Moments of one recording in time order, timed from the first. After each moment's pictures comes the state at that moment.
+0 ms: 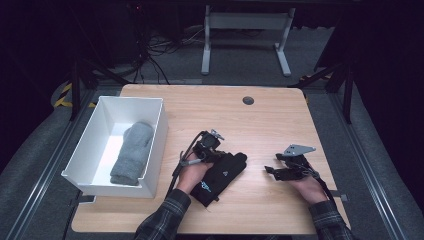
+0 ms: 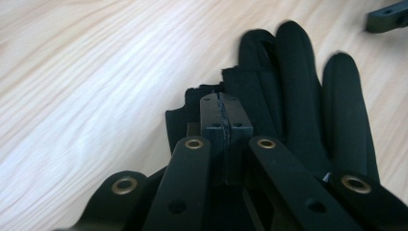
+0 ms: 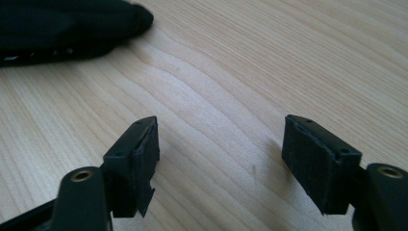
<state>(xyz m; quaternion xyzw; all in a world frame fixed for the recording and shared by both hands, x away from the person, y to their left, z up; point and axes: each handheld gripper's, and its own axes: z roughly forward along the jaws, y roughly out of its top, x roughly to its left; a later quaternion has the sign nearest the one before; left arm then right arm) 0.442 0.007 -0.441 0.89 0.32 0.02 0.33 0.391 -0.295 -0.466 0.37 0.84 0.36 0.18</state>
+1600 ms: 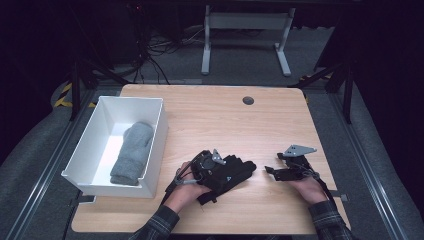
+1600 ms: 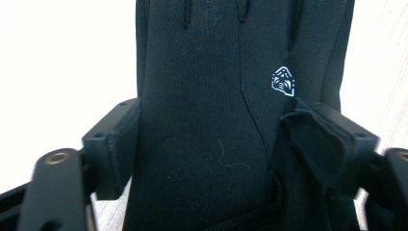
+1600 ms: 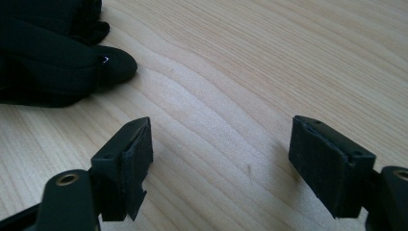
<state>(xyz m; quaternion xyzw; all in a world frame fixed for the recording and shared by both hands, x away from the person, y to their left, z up) 0.387 0.024 -0.453 0.92 0.24 0.05 0.30 0.390 -0.296 -0.469 0.37 0.83 0.36 0.18</state>
